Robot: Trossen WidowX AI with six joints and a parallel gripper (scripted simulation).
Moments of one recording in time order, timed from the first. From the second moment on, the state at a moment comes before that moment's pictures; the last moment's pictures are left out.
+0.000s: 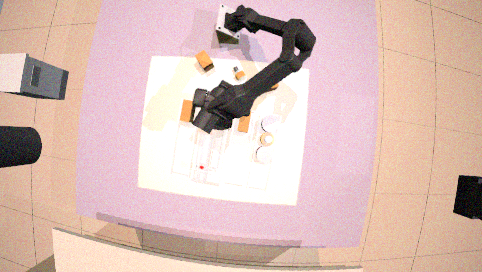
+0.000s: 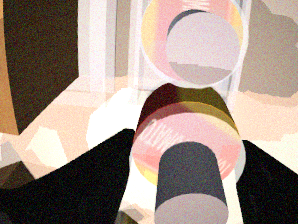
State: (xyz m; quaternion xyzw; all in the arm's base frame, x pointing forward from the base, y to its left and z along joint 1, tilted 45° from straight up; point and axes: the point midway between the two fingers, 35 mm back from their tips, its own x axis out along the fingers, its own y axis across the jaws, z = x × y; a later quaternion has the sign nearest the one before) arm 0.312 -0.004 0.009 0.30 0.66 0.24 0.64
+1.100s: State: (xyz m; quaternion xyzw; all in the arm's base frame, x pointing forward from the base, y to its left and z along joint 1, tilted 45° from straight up) arm 0.323 -0.005 0.010 0.30 0.66 0.24 0.64
